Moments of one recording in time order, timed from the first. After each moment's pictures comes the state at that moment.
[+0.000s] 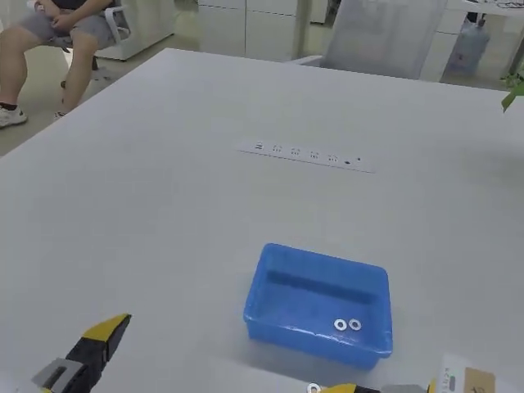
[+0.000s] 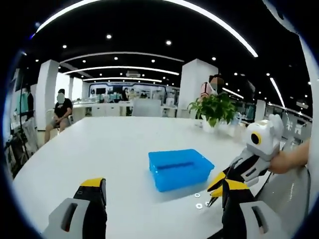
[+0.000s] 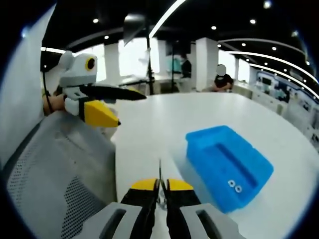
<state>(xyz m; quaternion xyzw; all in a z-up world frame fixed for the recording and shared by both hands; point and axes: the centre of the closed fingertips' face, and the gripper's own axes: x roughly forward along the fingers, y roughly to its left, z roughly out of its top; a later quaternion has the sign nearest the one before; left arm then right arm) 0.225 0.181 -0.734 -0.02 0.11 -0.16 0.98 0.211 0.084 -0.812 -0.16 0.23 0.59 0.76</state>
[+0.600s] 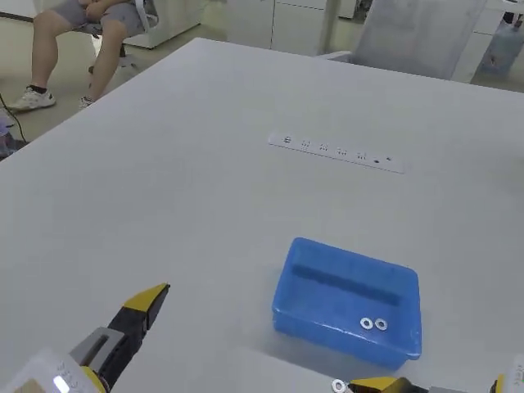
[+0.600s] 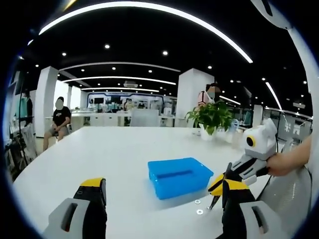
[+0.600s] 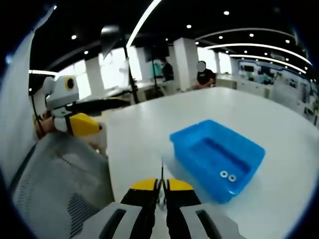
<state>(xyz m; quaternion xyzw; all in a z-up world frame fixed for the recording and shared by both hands) 0.225 0.182 -0.733 -0.02 0.11 -0.17 0.98 0.232 0.073 -0.802 -0.08 0.25 0.55 0.79</state>
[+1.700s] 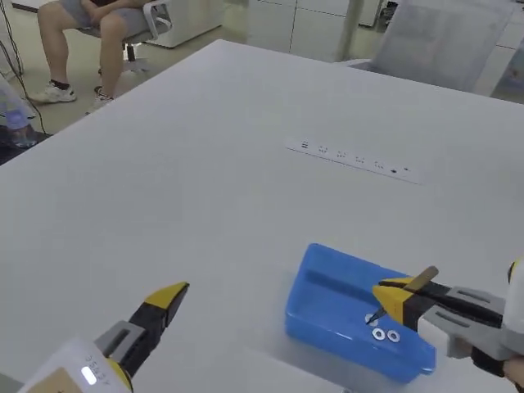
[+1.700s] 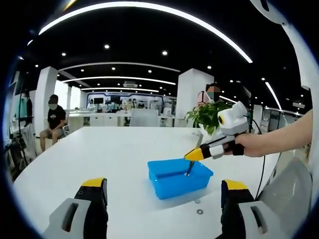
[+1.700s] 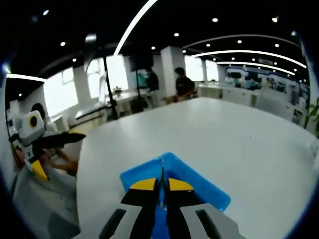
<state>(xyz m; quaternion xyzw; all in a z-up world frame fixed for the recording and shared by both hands) 0.223 0.183 -0.734 -0.02 0.11 -0.17 0.98 0.348 0.084 -0.777 -0.06 0.23 0.50 0.83</state>
